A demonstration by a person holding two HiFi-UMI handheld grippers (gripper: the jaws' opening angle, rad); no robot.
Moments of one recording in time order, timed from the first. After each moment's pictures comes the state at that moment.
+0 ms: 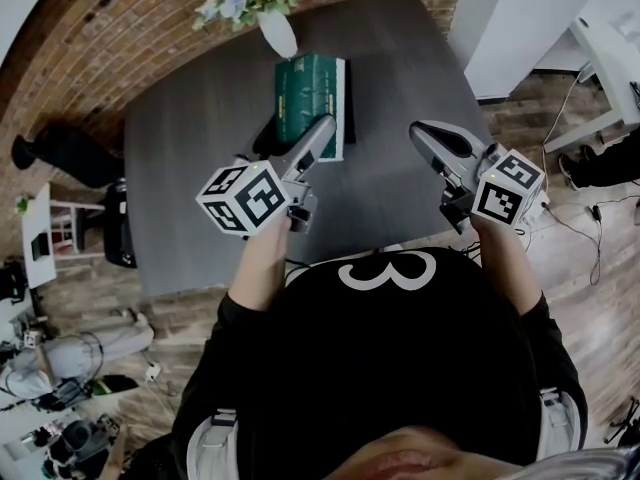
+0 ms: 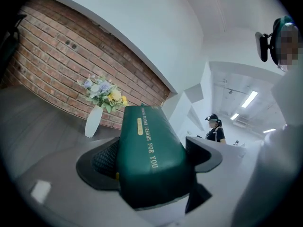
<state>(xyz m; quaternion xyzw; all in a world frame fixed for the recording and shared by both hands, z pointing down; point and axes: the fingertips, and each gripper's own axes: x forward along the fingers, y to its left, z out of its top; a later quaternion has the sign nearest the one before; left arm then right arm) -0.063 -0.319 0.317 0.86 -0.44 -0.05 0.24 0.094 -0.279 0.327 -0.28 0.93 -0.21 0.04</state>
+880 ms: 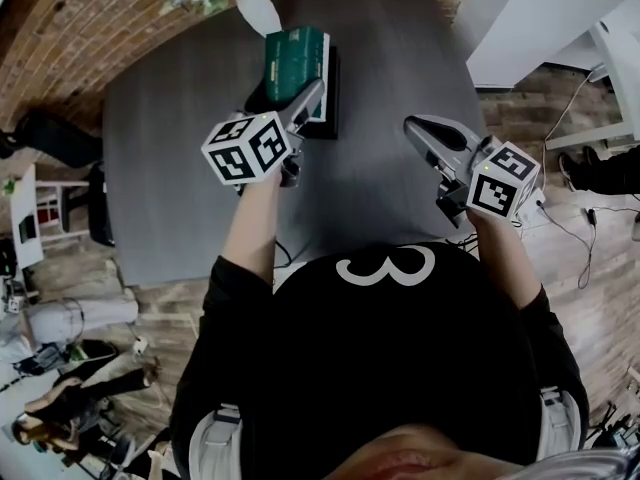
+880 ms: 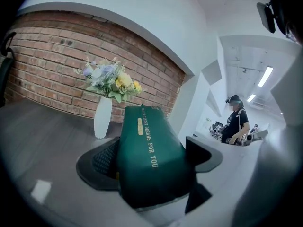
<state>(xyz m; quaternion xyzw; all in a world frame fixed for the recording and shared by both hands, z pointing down) -0.047 -0.423 0.395 0.83 -0.52 0.04 0.21 0.125 -0.329 0.383 -0.25 0.93 -0.26 0.00</state>
